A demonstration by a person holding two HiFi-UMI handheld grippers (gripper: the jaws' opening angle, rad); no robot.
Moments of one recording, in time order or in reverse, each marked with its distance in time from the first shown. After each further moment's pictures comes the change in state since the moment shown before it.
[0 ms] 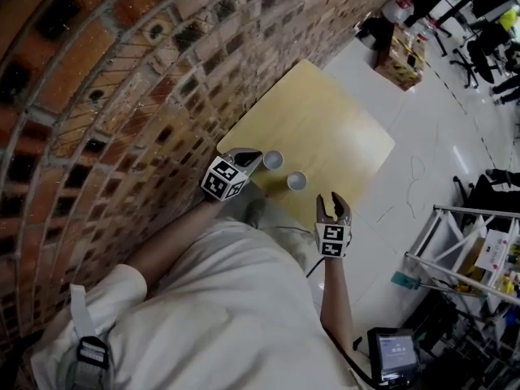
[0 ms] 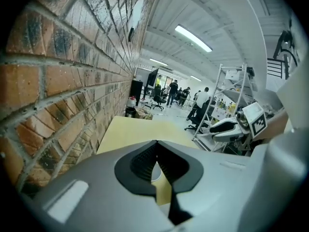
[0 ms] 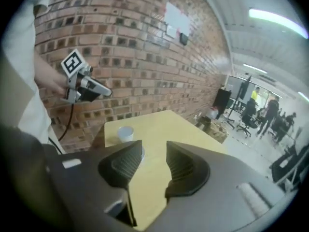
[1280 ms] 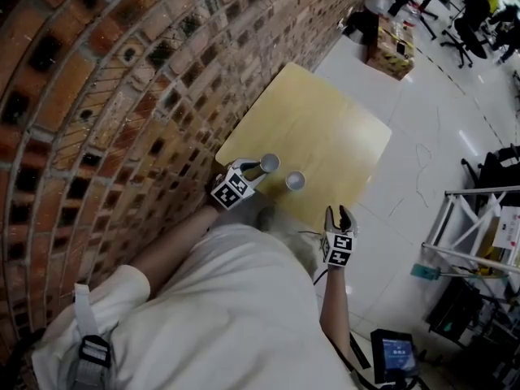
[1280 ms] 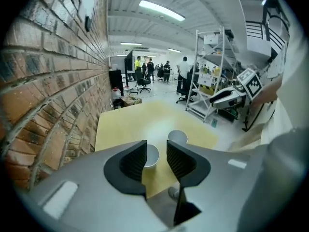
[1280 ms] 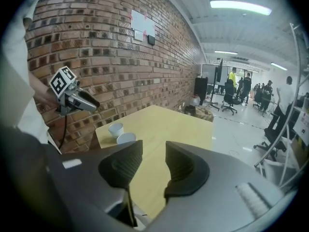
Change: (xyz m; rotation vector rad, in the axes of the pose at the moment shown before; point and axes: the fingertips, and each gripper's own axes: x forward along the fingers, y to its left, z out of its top) left arm 0.030 -0.031 -0.043 0.358 0.246 -0.062; right arm -0.036 -0.025 -0.069 0.281 -0.015 -0.126
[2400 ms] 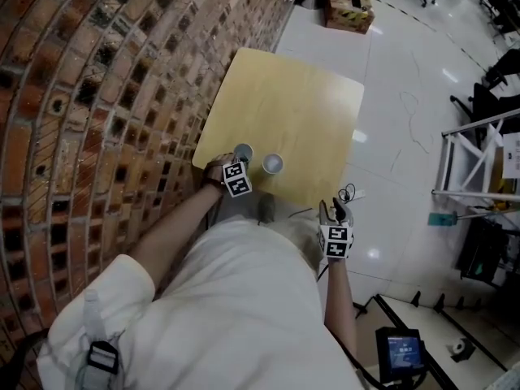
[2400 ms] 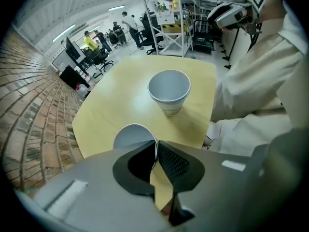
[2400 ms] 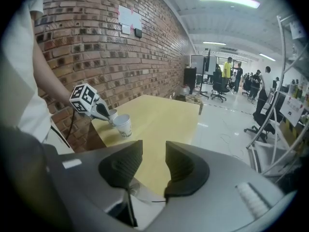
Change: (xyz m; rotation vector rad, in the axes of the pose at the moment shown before) left arm 0.125 -0.017 -0.086 0.612 0.472 -0.090; right arm -0.038 -0.018 -0.073 0.107 0.085 -0.077
